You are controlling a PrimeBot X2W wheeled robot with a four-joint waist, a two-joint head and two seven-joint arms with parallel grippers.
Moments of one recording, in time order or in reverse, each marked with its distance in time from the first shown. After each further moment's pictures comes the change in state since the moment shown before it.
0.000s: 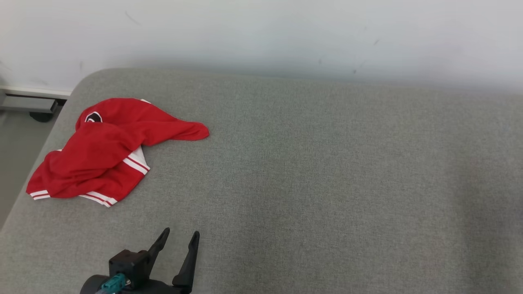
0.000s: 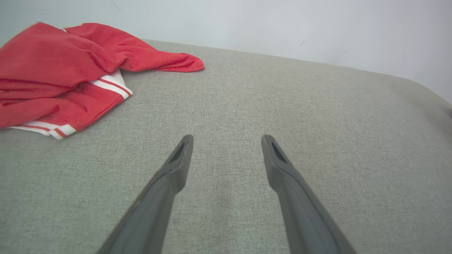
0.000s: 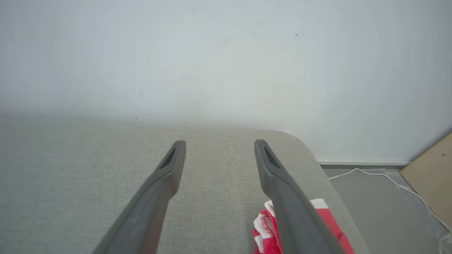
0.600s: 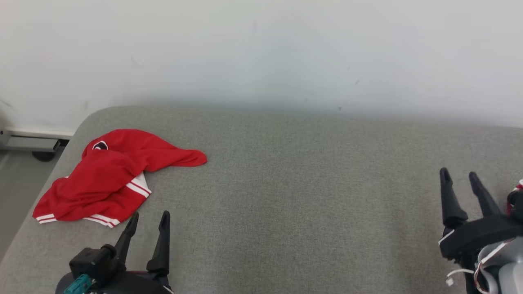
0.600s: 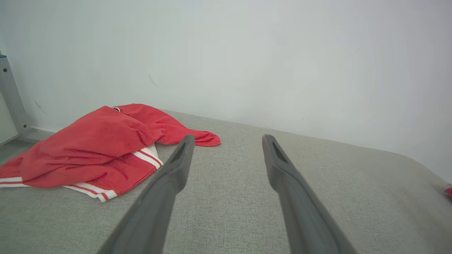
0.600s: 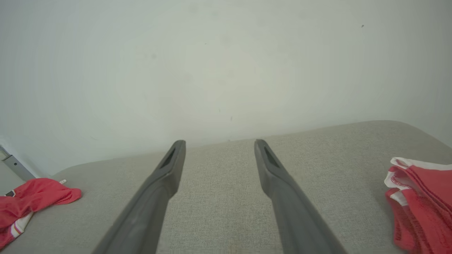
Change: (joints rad) left arm 0.001 -0.012 0.104 -0.011 -0.056 0.003 -0.121; right arm 0.230 0.341 0.053 -0.173 0.166 0.070 -0.242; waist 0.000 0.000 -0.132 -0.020
